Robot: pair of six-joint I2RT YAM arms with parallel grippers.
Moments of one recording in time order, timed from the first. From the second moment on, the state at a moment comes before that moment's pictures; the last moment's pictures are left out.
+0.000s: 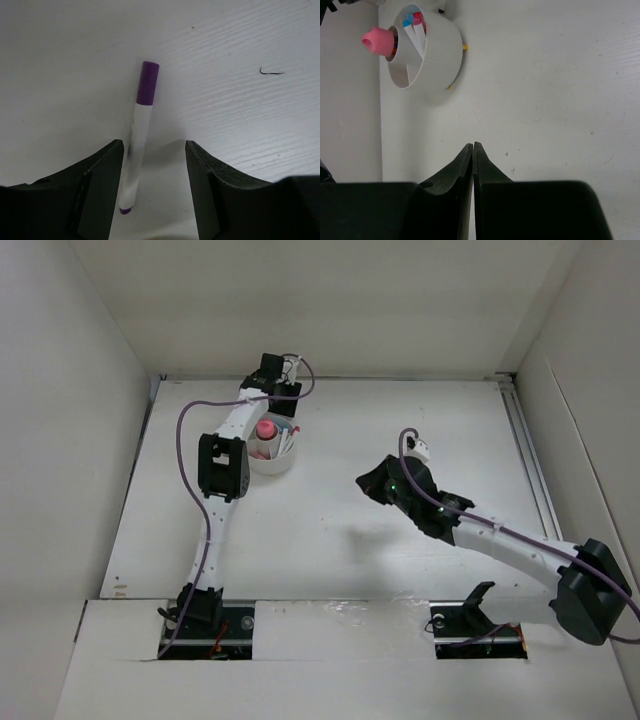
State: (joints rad) left arm -0.24 2.61 2.42 -0.68 0.09 0.06; right arm 0.77 1.22 0.77 -0.01 0.30 1.03
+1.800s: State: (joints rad) left arm -0.23 2.31 2.31 -0.30 -0.12 -0.08; right arm 0.73 1.30 0.72 0.11 0.21 1.03
